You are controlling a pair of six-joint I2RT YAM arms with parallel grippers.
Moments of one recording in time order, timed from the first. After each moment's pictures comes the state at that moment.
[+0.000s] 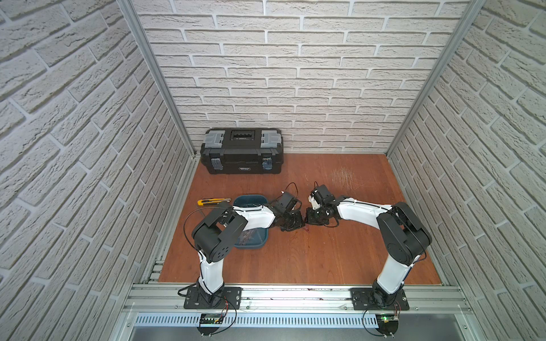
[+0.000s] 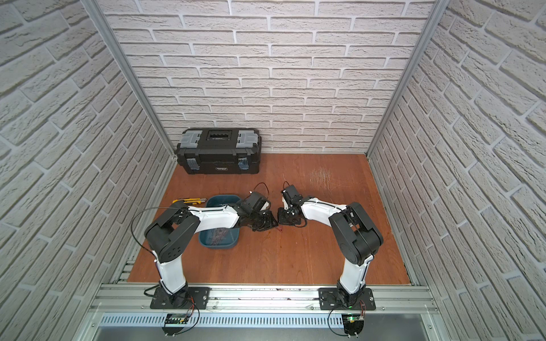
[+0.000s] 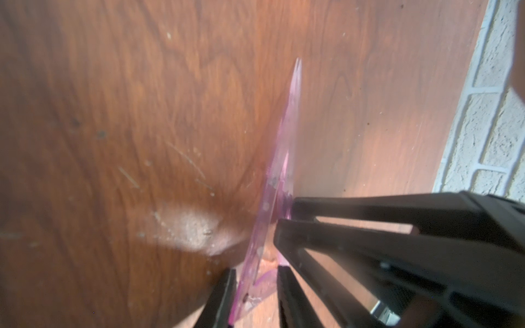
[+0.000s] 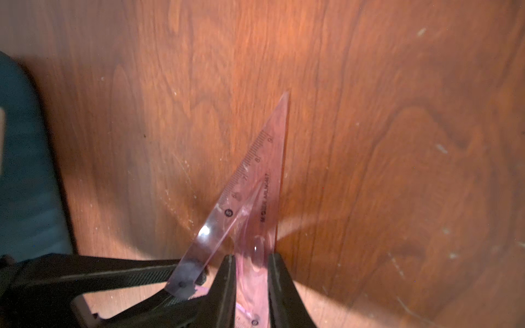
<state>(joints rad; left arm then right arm) -0.79 1.87 1.03 -0.11 0.34 -0.92 0.49 1.79 1.02 -0.42 -0.23 0.56</state>
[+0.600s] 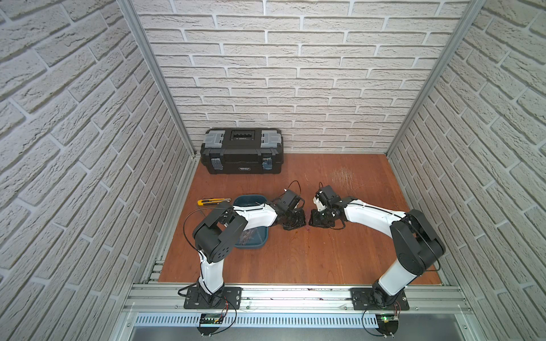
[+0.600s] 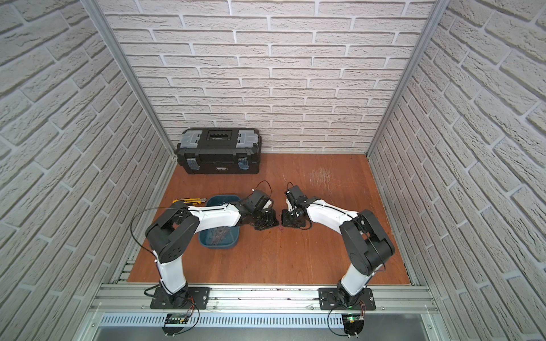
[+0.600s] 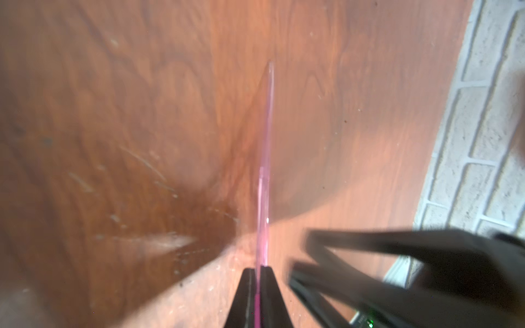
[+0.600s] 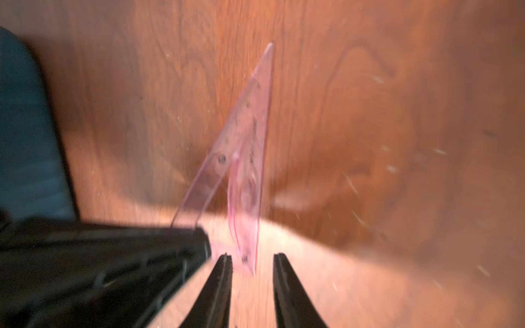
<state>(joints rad) -0.79 1.87 1.09 -0.18 0.33 -0.90 0.47 1.62 0.99 -0.58 -0.20 0.55</state>
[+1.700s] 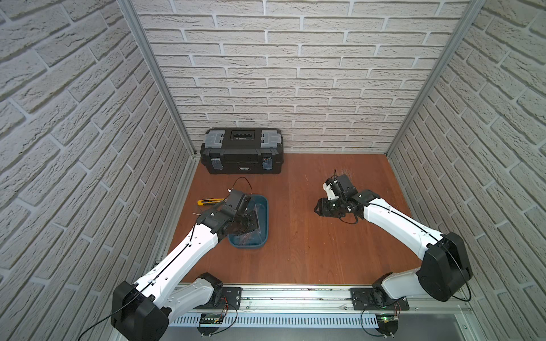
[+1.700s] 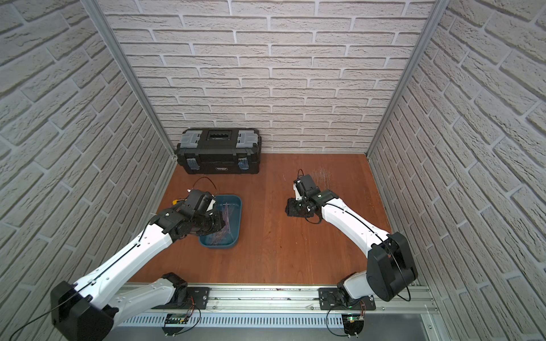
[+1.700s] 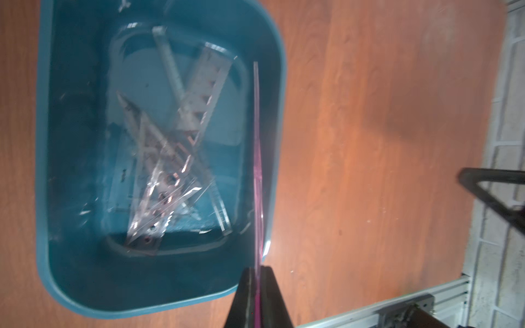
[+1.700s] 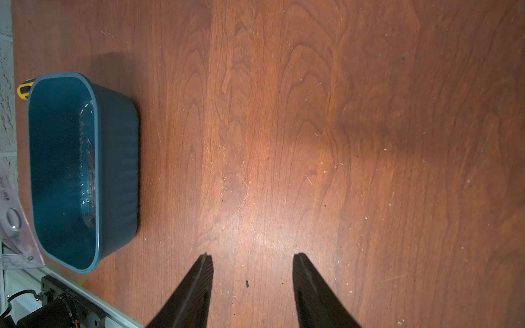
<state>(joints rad) -0.52 1.06 0.88 -0.87 0.12 -0.71 0.44 1.44 1.08 -0.71 -0.14 0.51</state>
